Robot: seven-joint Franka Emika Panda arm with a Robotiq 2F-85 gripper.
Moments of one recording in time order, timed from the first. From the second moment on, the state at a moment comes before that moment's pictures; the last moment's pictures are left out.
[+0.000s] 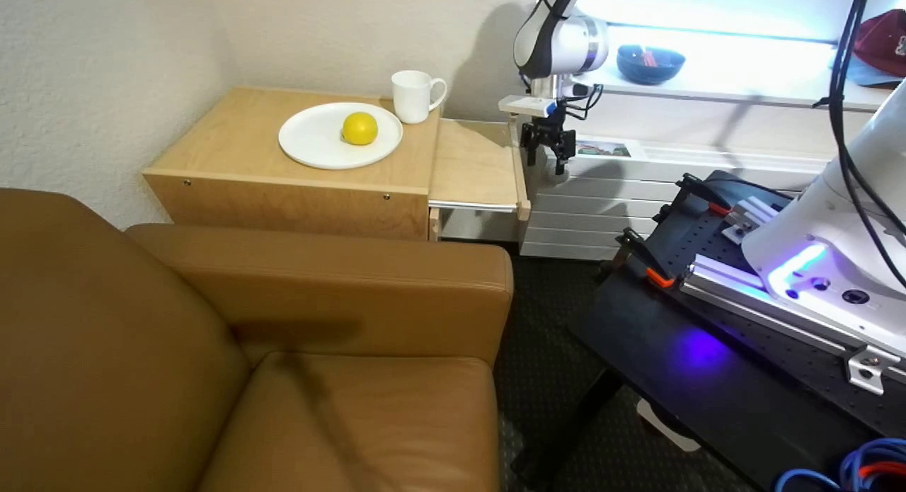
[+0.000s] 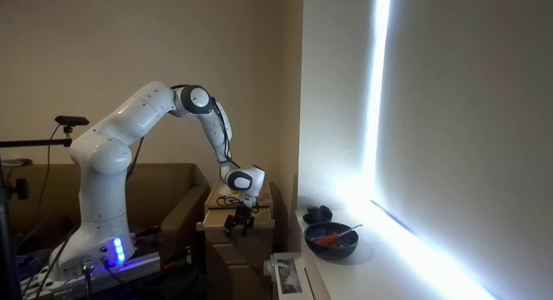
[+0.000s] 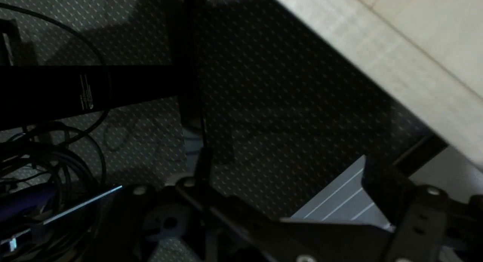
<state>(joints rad) 0.01 0.79 -0.14 -2.04 0.33 2.49 1.29</state>
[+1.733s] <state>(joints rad) -0.08 0.83 -0.07 -2.03 0.57 2.49 0.95</state>
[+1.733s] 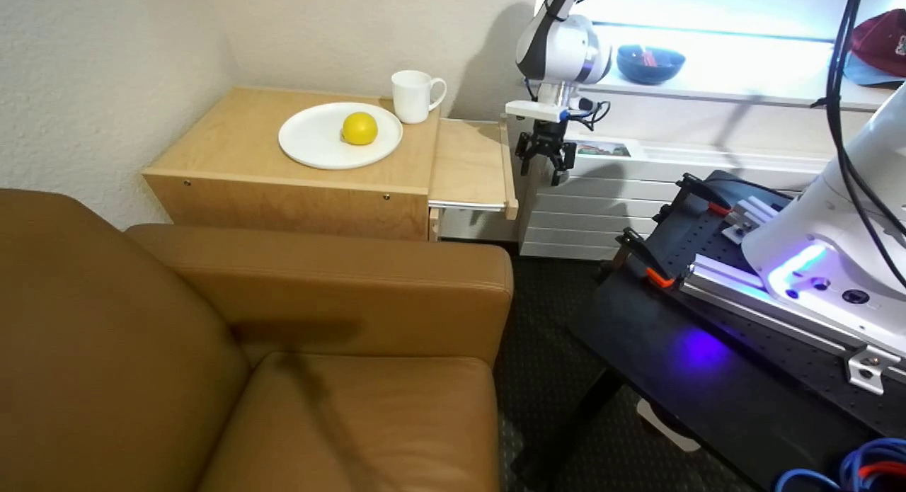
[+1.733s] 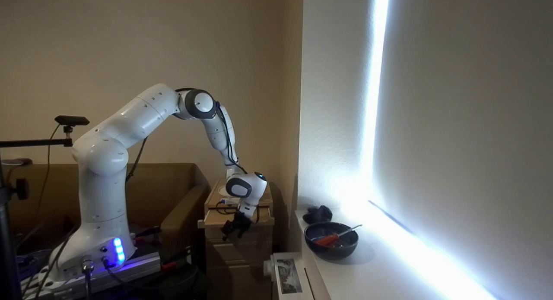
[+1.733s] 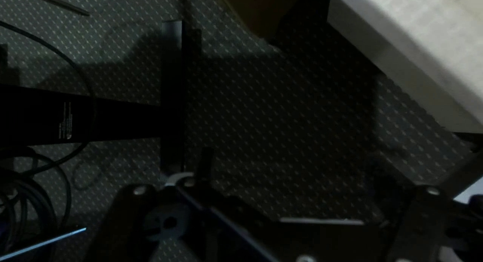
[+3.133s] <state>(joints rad) 0.19 0.82 -0.08 -1.98 0.44 2.56 1.13</state>
